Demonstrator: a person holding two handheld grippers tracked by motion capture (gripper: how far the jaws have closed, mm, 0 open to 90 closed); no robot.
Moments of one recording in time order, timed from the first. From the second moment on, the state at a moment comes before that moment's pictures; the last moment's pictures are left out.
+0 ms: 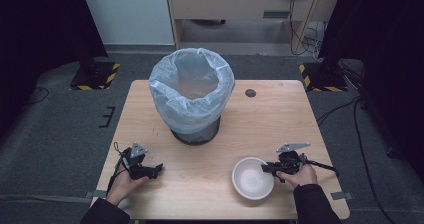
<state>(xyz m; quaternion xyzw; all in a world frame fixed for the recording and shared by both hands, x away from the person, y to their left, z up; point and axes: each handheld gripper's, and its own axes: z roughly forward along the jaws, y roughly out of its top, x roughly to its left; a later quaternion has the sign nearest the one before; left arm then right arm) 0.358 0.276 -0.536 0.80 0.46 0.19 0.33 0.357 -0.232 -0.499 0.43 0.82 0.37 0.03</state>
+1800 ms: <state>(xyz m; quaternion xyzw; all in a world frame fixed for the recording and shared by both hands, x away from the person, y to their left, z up) 0.358 0.276 -0.536 0.80 0.46 0.19 0.33 0.338 -0.293 -0.399 0.48 0.58 0.62 0.21</state>
